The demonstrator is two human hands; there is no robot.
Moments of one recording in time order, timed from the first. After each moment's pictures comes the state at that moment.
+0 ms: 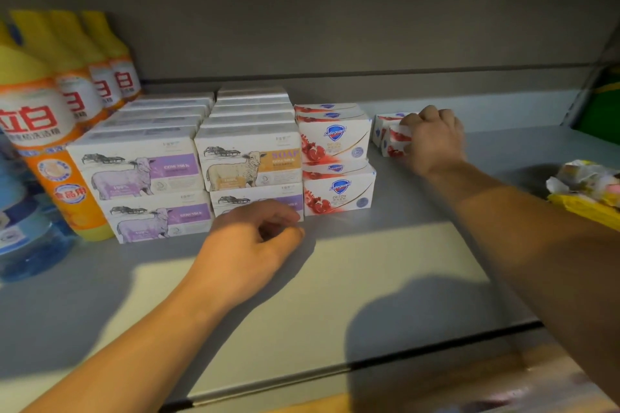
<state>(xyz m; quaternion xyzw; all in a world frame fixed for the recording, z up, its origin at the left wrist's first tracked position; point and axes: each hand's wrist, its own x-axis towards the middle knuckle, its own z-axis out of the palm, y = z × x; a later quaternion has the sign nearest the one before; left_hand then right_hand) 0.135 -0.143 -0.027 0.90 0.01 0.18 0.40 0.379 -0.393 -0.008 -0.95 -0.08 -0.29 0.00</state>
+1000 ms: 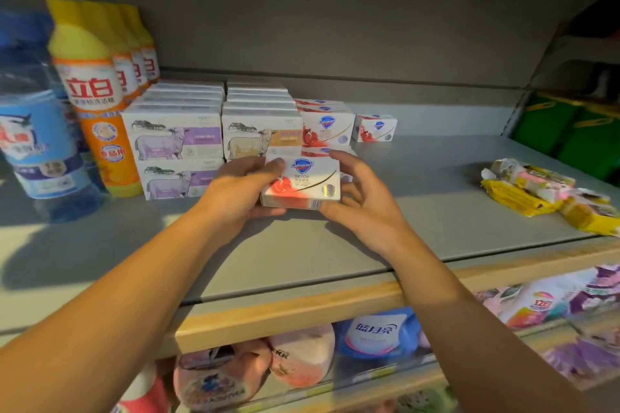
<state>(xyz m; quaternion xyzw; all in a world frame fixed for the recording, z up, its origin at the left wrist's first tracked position) 0.122 -0.132 -0.007 0.66 0.04 0.06 0.75 0.140 -0.334 -0.017 -0.72 -0.25 0.00 0.64</state>
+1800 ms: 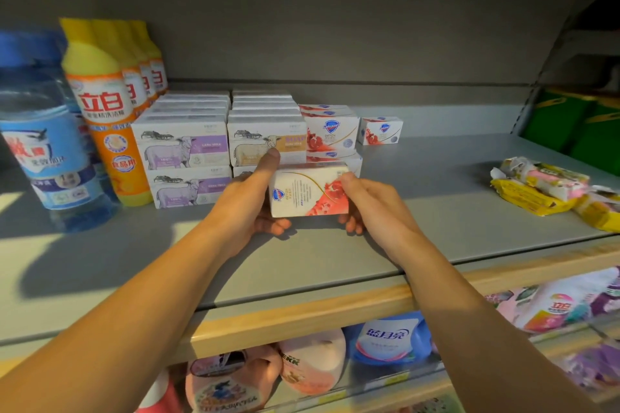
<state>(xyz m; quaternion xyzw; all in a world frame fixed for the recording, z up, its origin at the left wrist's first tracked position) 0.119 -0.133 -0.010 0.67 0.08 0.04 0.74 0.143 -0.333 -0.014 -0.79 -0.13 0.01 0.60</state>
